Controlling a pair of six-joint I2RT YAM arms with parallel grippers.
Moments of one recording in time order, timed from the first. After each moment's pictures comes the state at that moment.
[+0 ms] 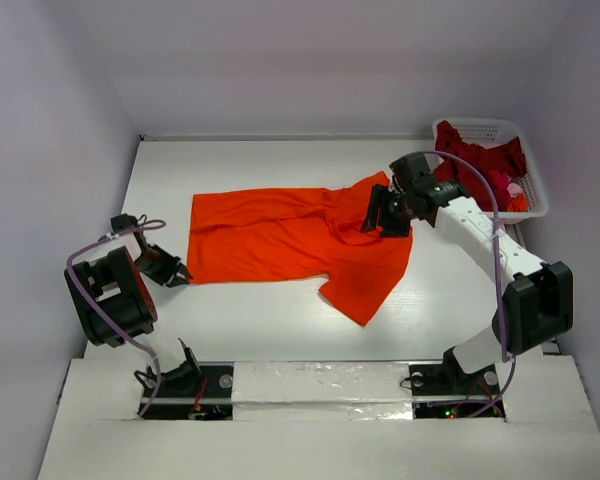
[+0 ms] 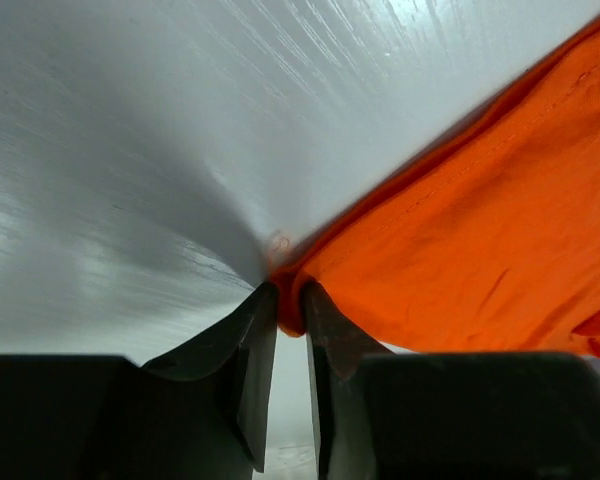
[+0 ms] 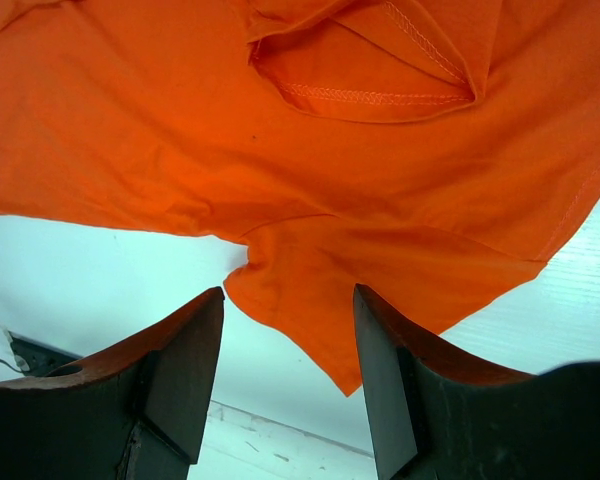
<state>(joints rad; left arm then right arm) 0.41 1.60 0.84 -0.66 0.31 -0.55 0.38 1.51 1.30 -0.77 -0.17 0.55</state>
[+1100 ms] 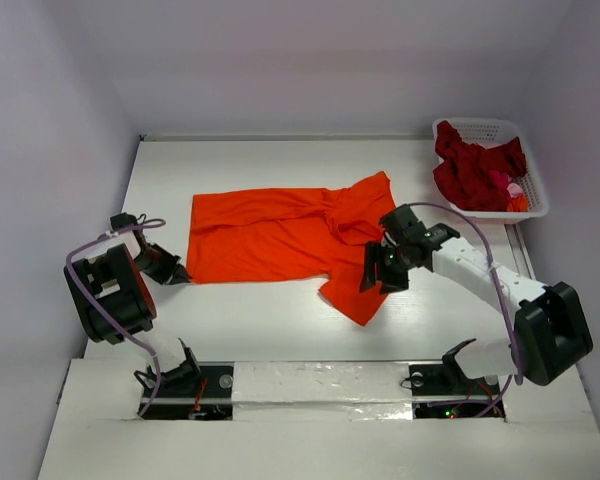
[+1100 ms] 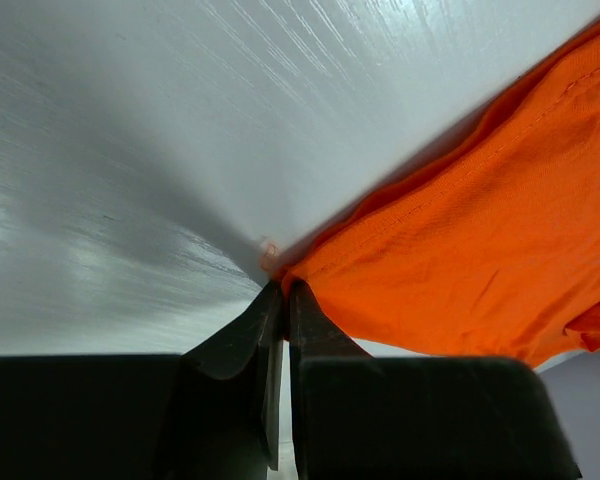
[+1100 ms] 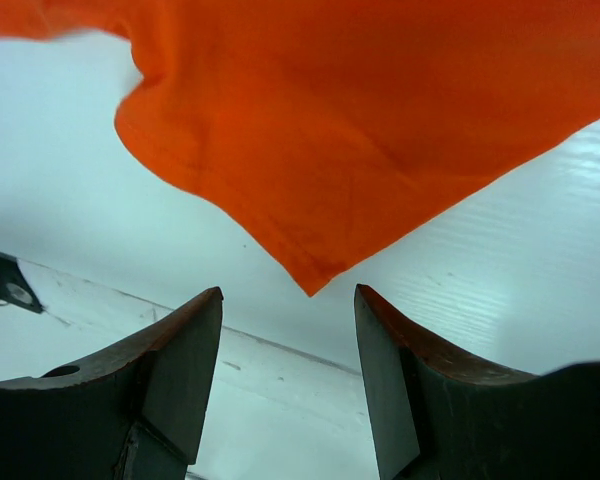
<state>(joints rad) 0.42 1.62 0.86 -0.67 0.33 -0.55 0.48 1.35 0.93 -0.77 -0.24 0.57</state>
